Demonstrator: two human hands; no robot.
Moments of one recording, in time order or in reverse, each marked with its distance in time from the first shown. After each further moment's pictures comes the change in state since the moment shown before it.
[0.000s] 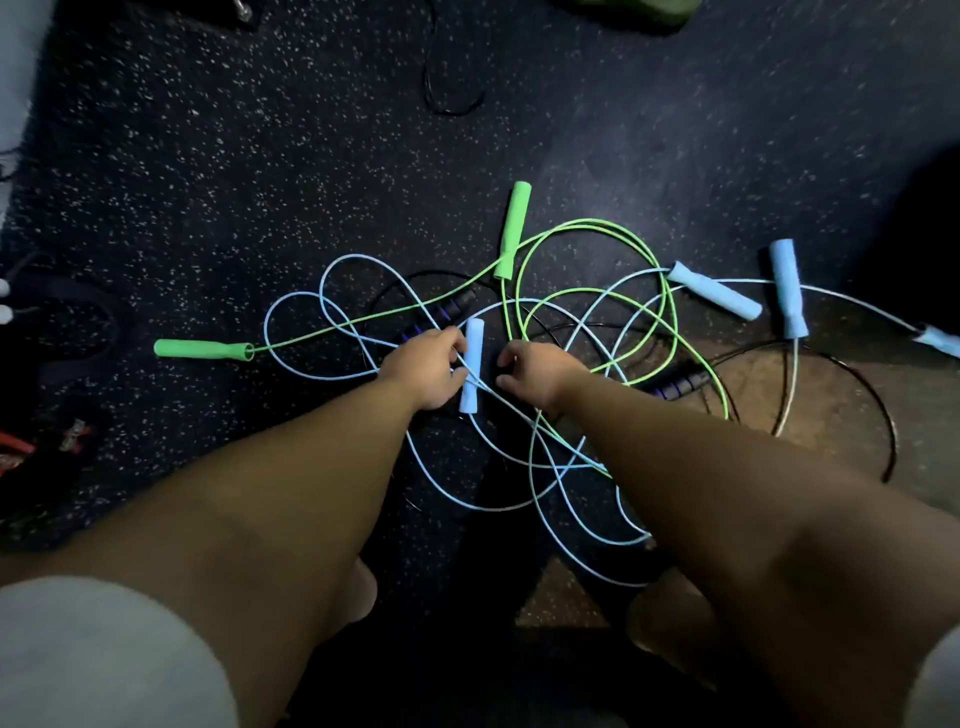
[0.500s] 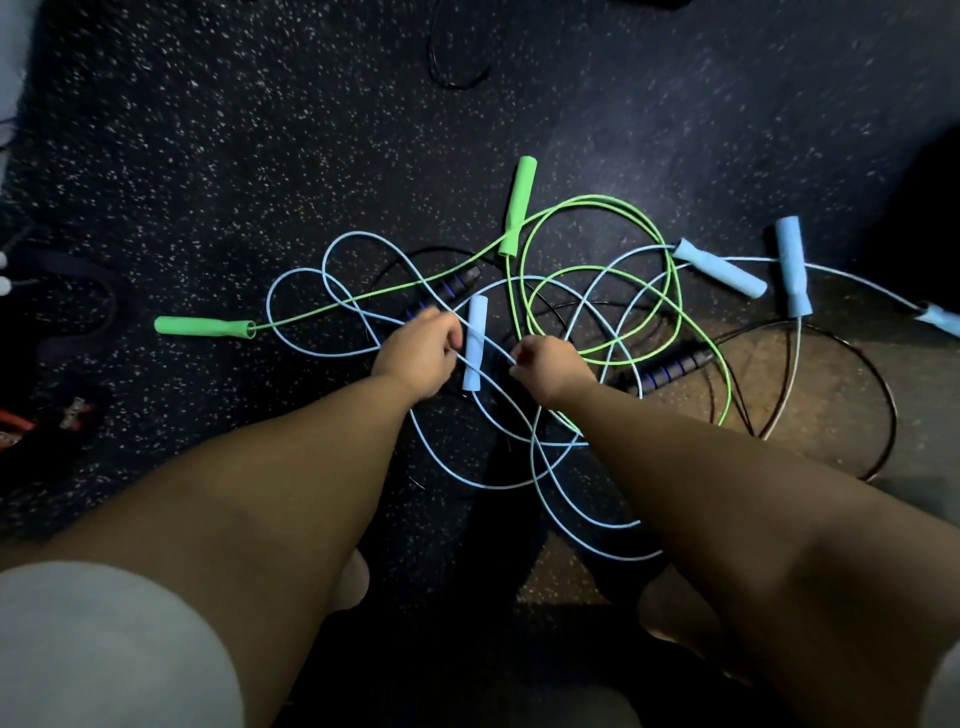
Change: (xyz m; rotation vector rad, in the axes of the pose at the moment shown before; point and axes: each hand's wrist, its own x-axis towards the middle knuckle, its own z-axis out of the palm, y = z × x) left_hand -0.019 -0.010 0.010 -0.027 0.153 0.055; right_hand -0.018 0.007 0.028 0.130 0.119 0.101
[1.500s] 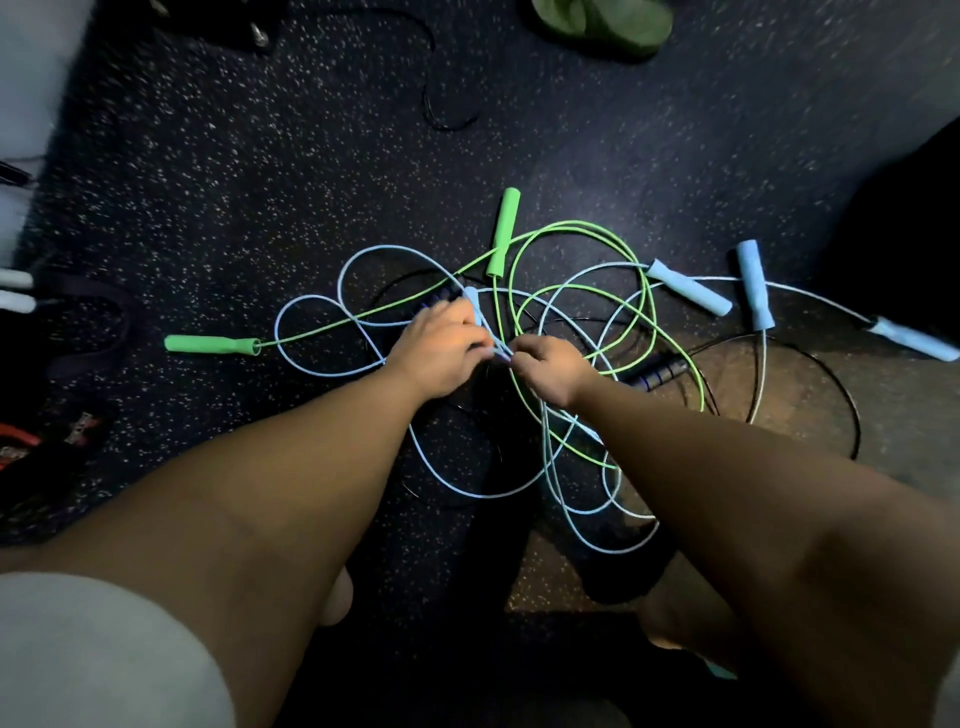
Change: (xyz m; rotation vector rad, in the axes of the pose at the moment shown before) left_hand -0.005 0.045 -0.032 0.180 0.014 0.287; right_hand -0.035 -0.012 -0.042 0.116 -0.017 -0.157
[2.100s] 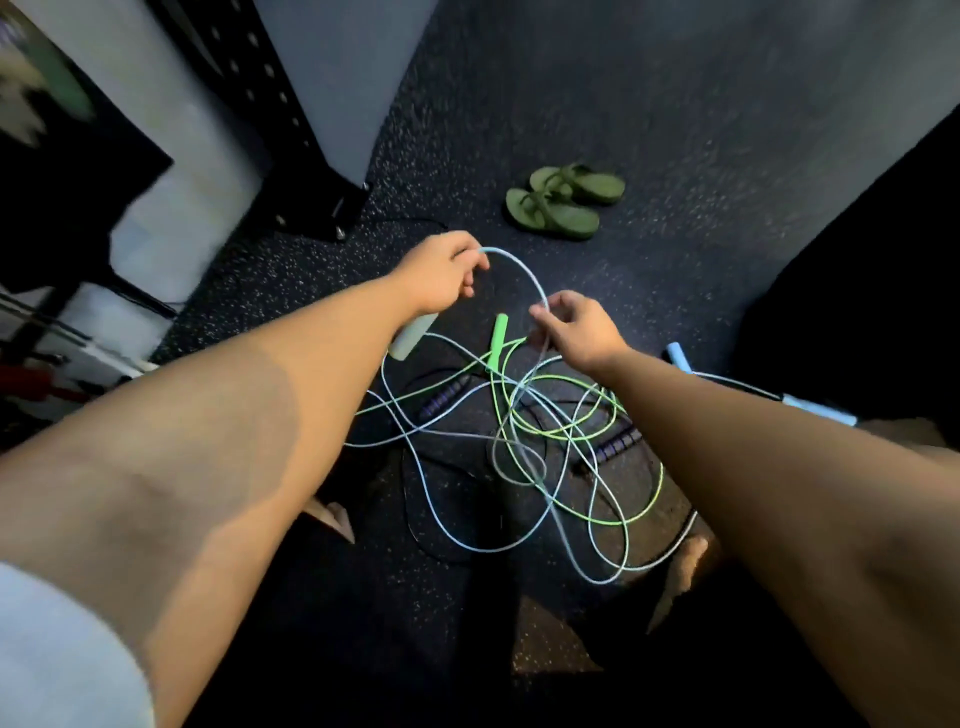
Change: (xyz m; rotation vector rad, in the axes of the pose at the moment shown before) left_hand -0.044 0.106 -0.237 -0.519 0.286 -0.077; right_hand -0.111 -0.110 -0.120 0.310 0.451 -0.236
